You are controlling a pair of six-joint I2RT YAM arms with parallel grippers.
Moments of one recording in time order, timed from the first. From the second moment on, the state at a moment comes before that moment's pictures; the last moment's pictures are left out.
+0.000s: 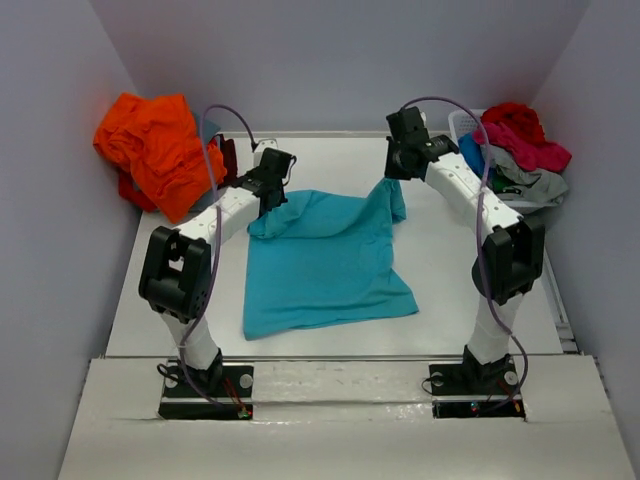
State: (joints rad) left arm -0.43 1.75 1.32 -0.39 -0.44 -0.42; right arm 0.42 1.87 1.79 -0.75 0.30 0.42
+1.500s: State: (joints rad) left arm -0.58 1.72 1.44 -0.64 -0.29 -0.44; right arm 0.34 2.19 2.19 -0.89 0.06 0.40
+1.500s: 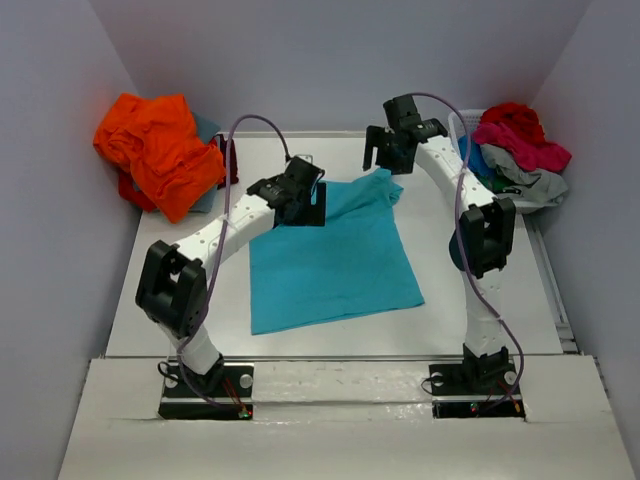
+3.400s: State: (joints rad) left arm -0.66 1.17 0.73 -0.95 0.11 -0.81; right arm 0.34 2.32 2.09 -0.82 -0.25 0.38
